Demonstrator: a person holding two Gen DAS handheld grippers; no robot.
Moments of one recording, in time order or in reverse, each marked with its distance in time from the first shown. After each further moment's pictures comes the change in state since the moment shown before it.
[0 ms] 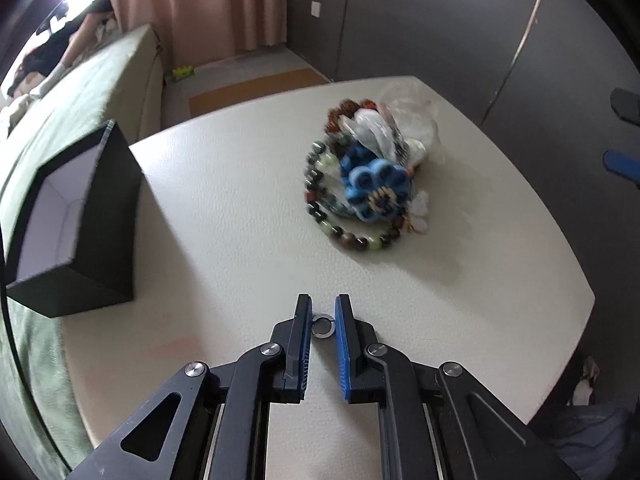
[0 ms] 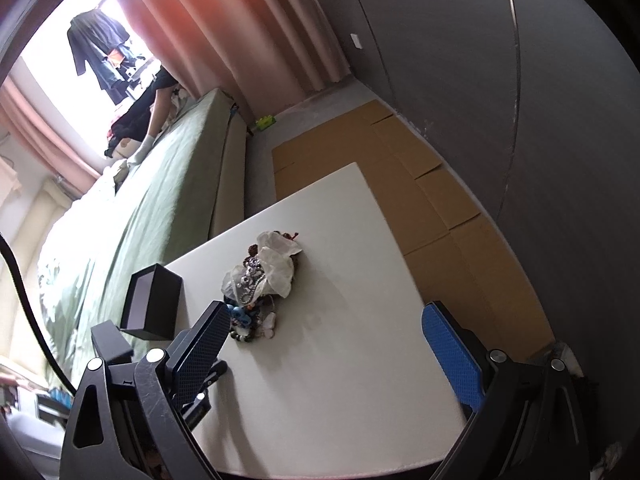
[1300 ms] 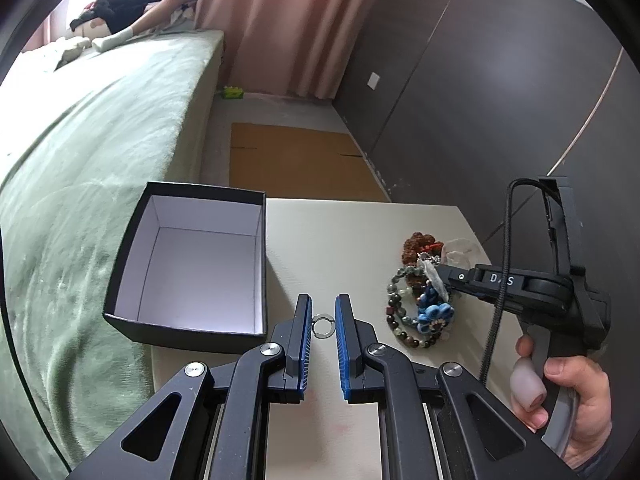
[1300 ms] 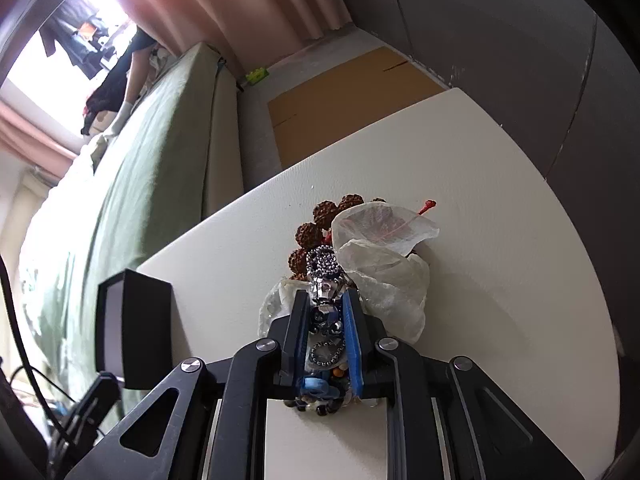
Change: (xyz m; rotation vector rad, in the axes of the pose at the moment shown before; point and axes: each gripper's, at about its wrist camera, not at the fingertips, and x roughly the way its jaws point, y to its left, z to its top) left arm -0.074 0.103 0.019 -0.282 -0.200 -0.082; right arm 0.151 0.081 0.007 0.040 0.158 -0.048
